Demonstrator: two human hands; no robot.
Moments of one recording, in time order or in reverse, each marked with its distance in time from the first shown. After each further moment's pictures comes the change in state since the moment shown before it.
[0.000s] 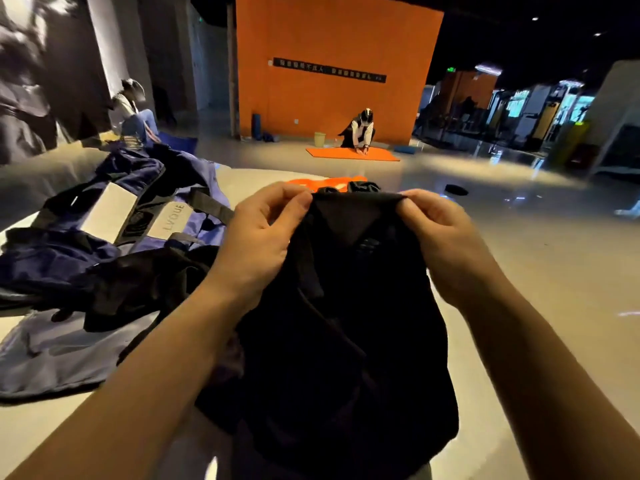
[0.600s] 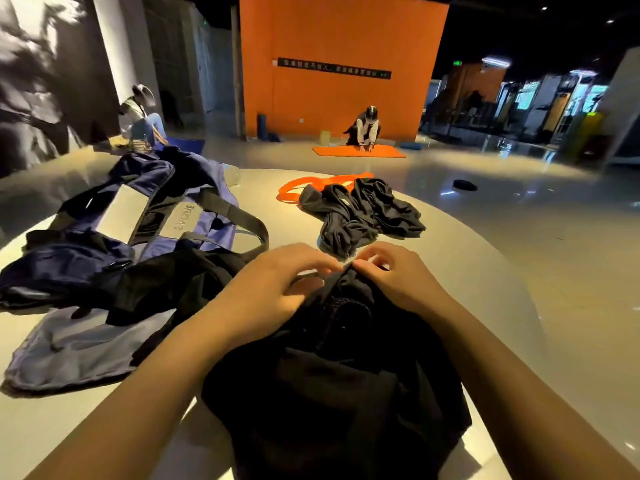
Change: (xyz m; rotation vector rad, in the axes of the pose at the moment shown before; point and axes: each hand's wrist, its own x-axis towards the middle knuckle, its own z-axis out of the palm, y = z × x) left_hand -0.023 -0.028 -0.028 0.674 -0.502 0.172; right_hand 0.003 0.076 0.024 -0.479 -0.184 0.128
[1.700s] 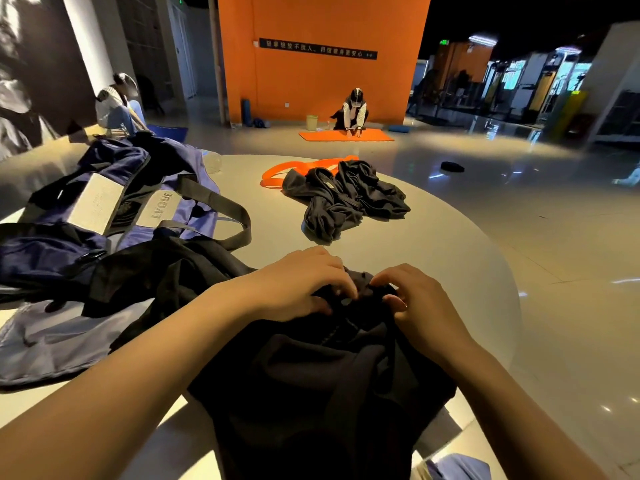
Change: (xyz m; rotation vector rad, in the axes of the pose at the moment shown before) left_hand 0.038 -0.006 0.042 0.256 -0.490 0.183; right_hand -0.073 0.026 -0.003 -0.256 0.061 0.004
